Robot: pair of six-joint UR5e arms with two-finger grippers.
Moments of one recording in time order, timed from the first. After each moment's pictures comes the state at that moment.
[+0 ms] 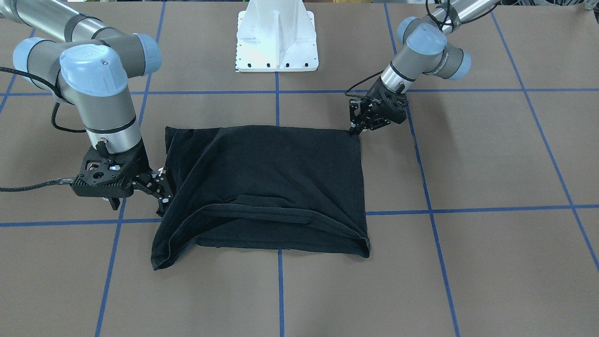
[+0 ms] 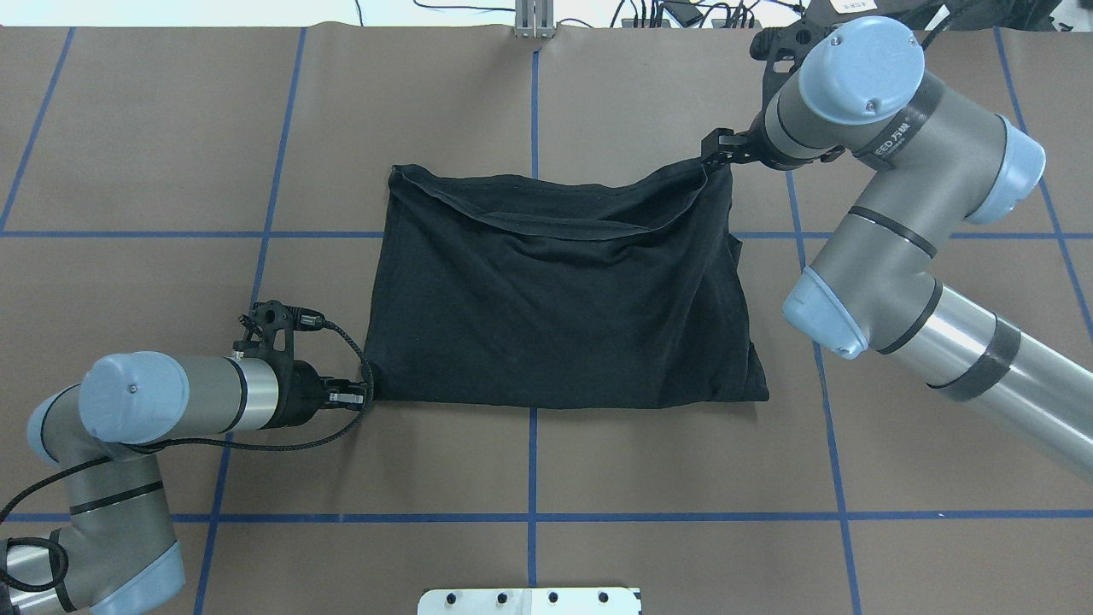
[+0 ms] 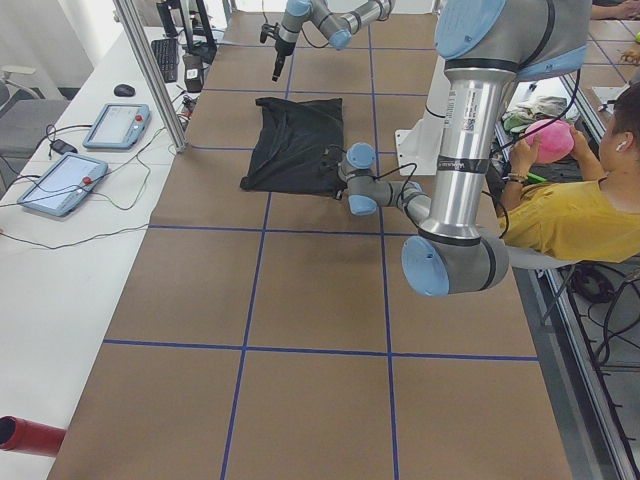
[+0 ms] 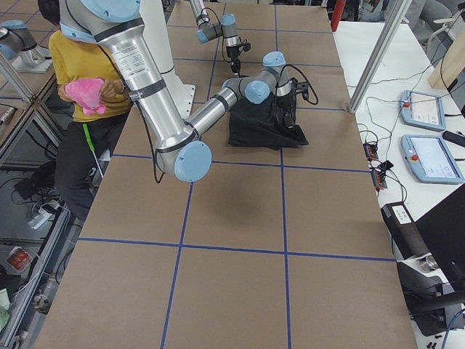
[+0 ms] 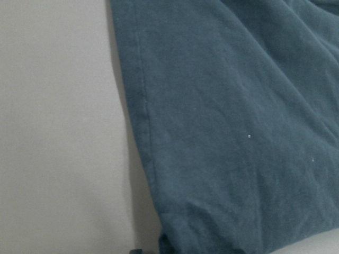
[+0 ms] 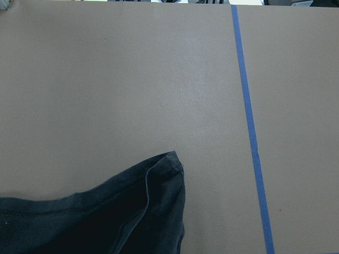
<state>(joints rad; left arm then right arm) -0.41 -1.74 -1.73 -2.48 -1.72 -1.18 0.82 -1.05 1.71 -1.48 1.74 1.01</state>
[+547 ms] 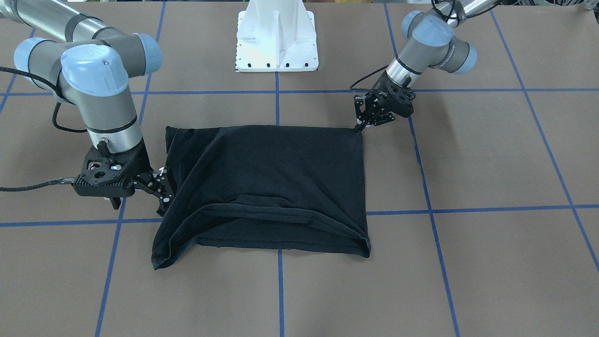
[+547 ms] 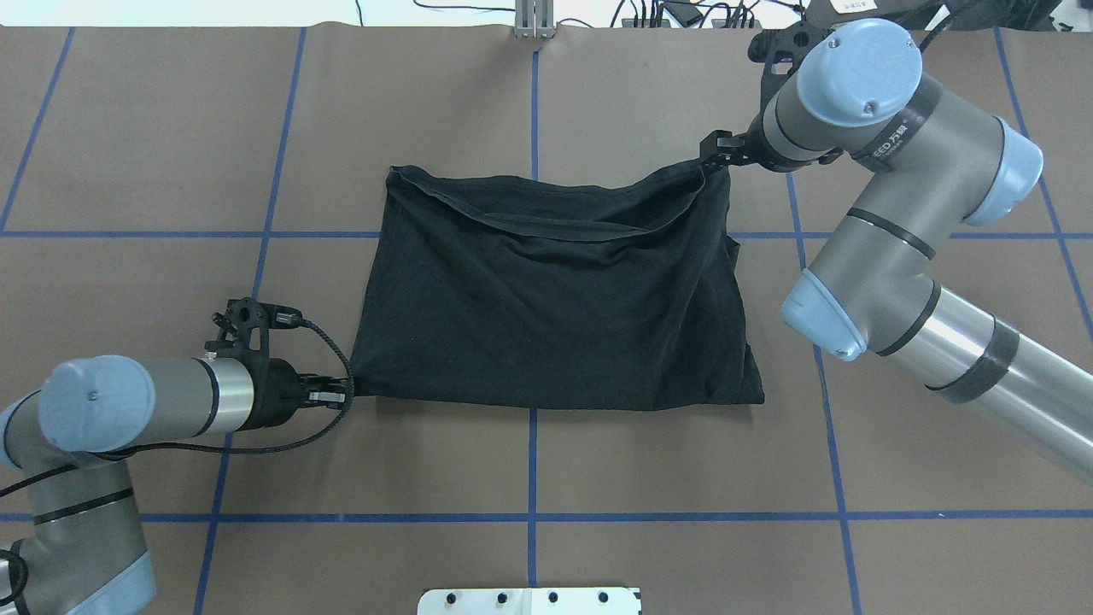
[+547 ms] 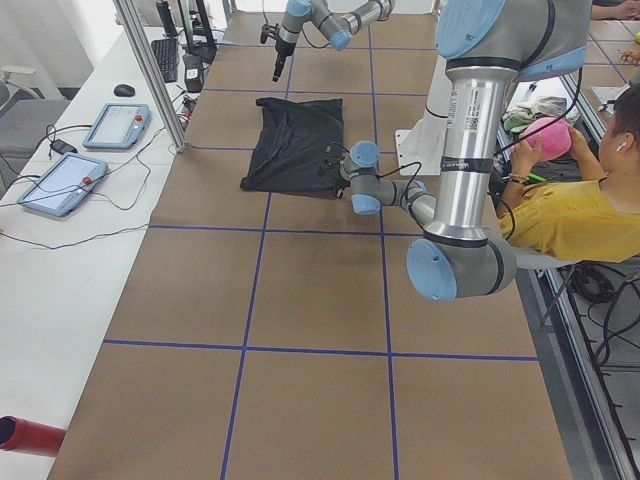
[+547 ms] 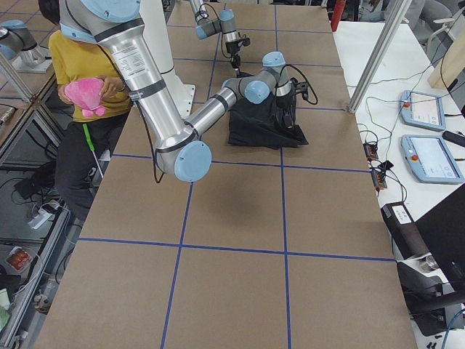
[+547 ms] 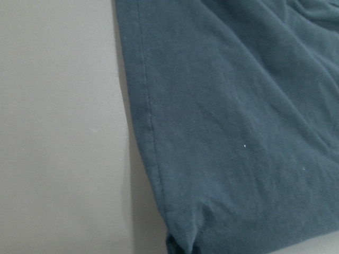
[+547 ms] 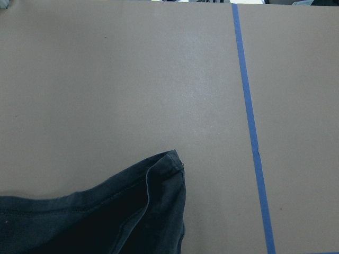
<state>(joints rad) -0.43 -1.66 -1.82 -2.47 -1.70 -1.17 0.81 -1.05 1.71 -1.48 1.74 1.01</state>
